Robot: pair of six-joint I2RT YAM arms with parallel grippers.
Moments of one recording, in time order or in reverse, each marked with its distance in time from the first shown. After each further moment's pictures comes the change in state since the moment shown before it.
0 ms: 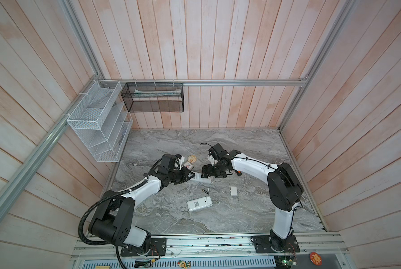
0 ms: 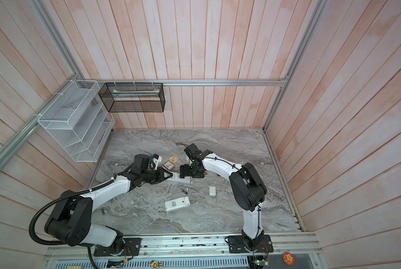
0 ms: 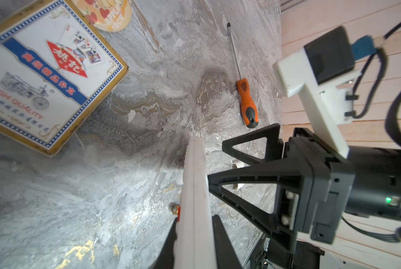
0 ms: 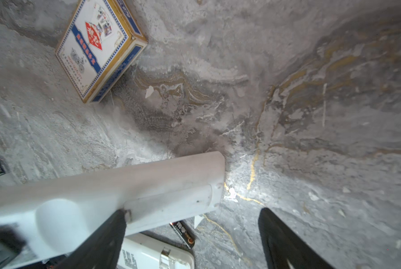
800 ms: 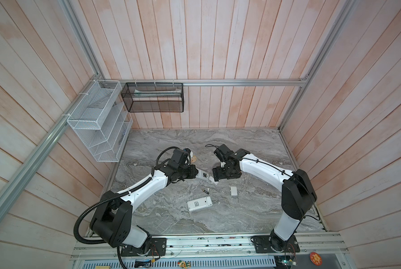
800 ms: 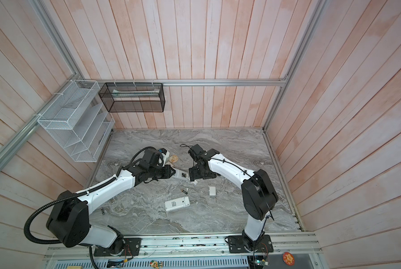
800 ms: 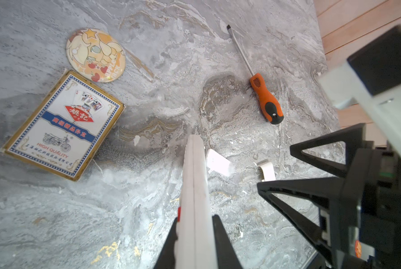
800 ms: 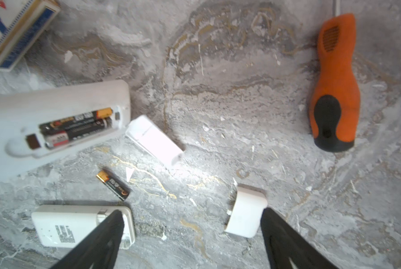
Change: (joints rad) left arm -0.148 0.008 0.204 -0.252 -0.296 0.189; right arm -0.010 -0.168 -0.056 -0.229 0.224 -0.035
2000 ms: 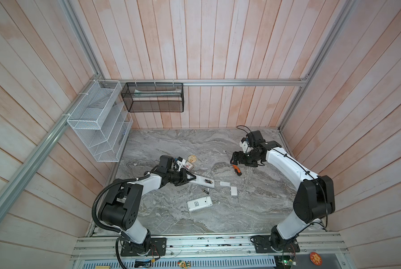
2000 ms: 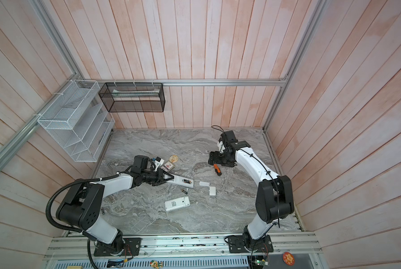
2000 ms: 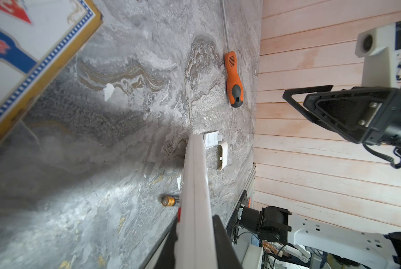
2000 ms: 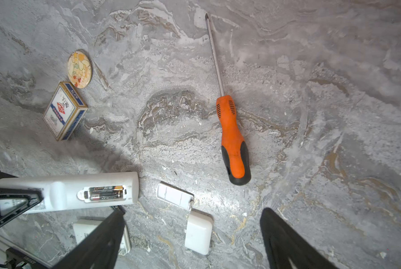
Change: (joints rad) left arm 0.245 0.154 -0.240 0.398 0.613 -0.205; right arm -0.388 -0.095 -0.017 0.097 -0.252 -0.186
